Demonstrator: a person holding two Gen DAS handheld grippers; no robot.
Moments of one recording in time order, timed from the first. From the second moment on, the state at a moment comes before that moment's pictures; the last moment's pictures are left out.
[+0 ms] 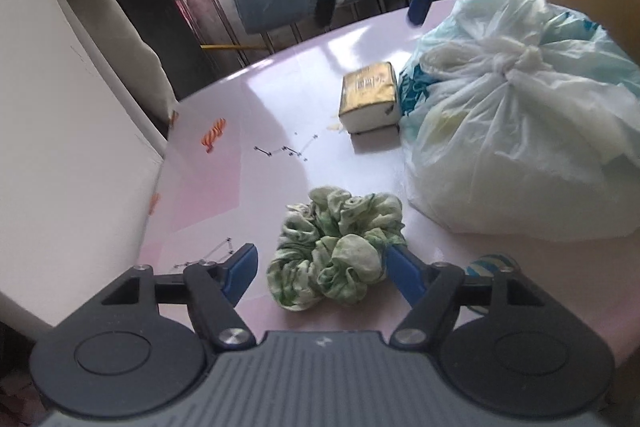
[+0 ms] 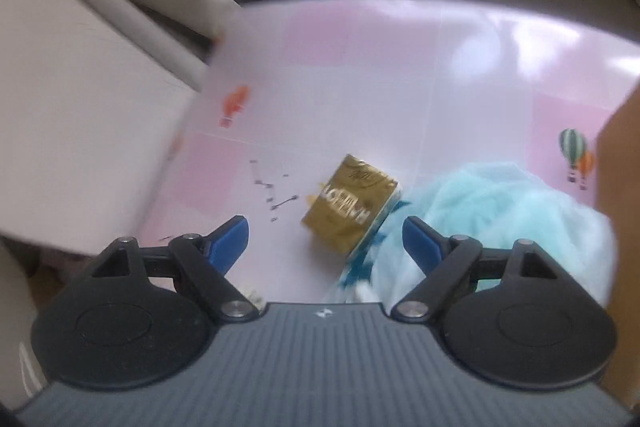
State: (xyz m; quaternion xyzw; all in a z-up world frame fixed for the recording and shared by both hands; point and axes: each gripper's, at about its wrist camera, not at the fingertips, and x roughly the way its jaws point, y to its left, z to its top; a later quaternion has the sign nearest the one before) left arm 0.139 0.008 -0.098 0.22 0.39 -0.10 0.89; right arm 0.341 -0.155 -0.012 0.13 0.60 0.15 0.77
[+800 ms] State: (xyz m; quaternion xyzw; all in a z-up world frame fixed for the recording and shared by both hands) left arm 0.143 0.038 -0.090 0.16 0.37 -0.02 0.91; right arm 0.341 -0.136 -0.038 0.17 0.58 0.16 0.78
